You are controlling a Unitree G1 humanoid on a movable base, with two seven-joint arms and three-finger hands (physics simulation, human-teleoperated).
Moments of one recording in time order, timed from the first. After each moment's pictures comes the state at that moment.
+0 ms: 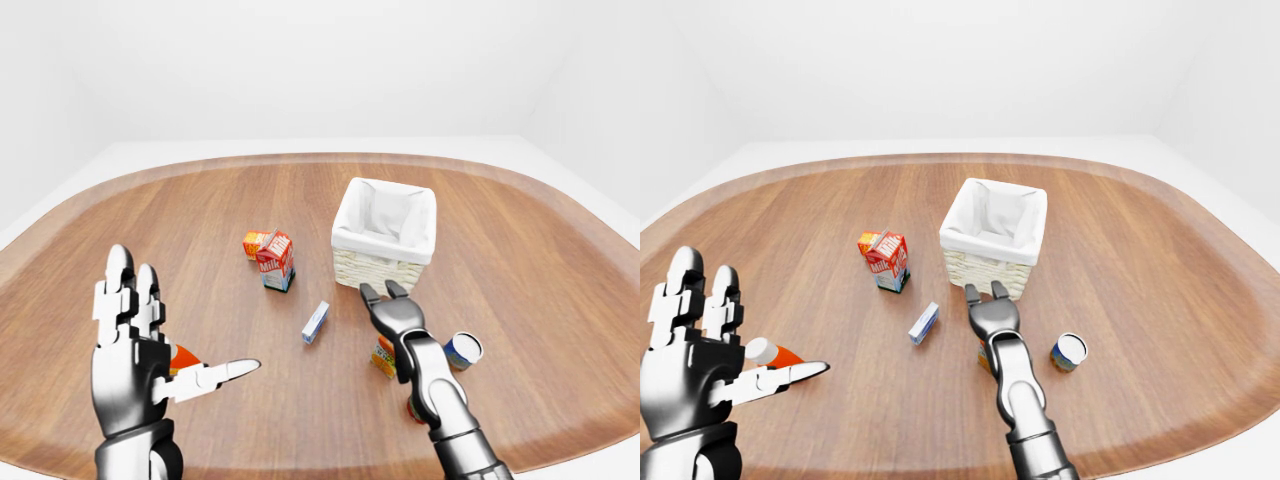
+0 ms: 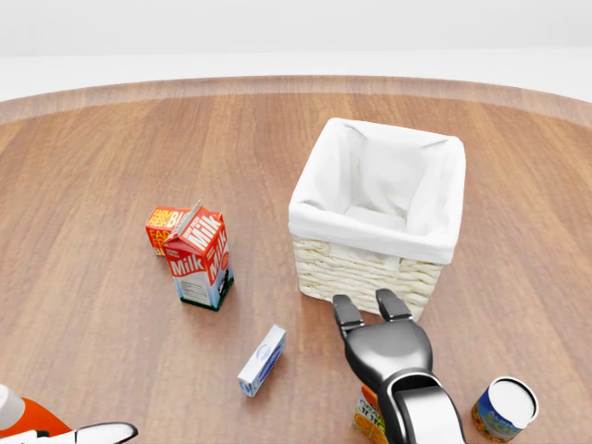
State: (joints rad) left arm 0.42 -0.11 0.17 -0.81 0.02 0.06 -0.05; right arm -0.10 -0.02 0.16 0.07 -1.57 0.09 0.48
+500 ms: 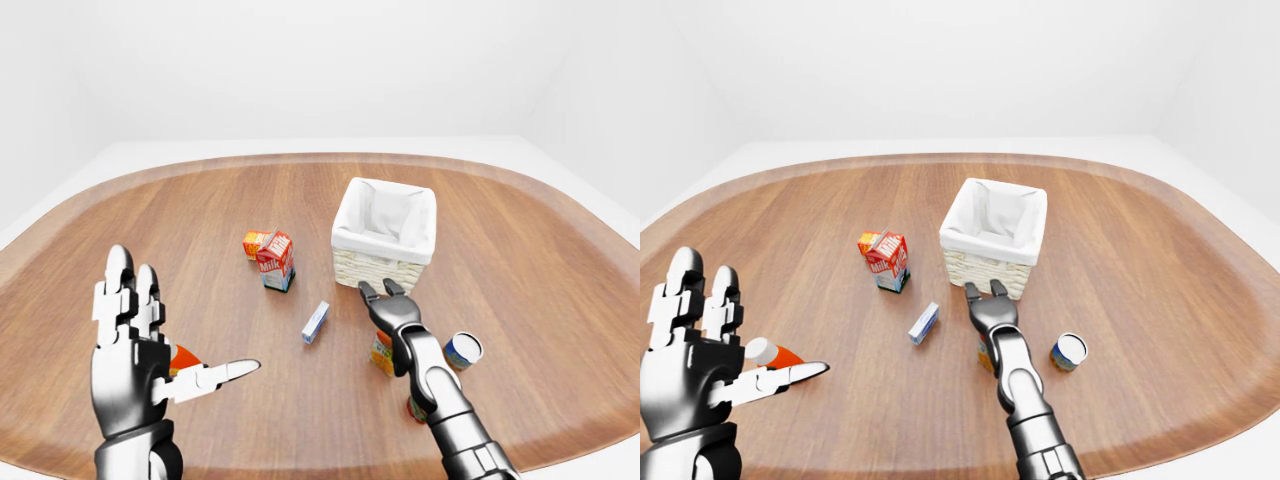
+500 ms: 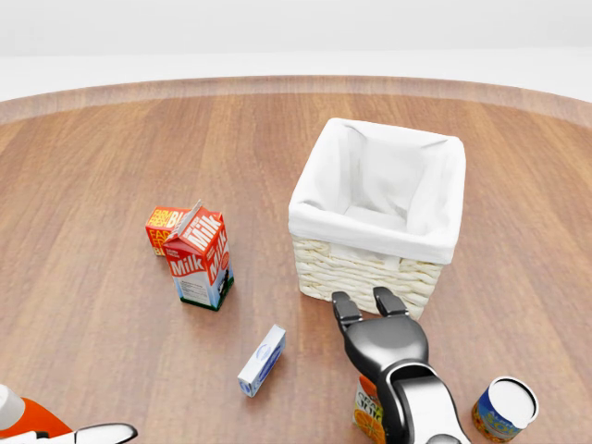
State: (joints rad) left arm 0.43 -0.12 0.18 -0.81 0.02 0.05 -0.06; right arm -0.19 -0.04 0.15 0.25 -1.49 0.09 0.39
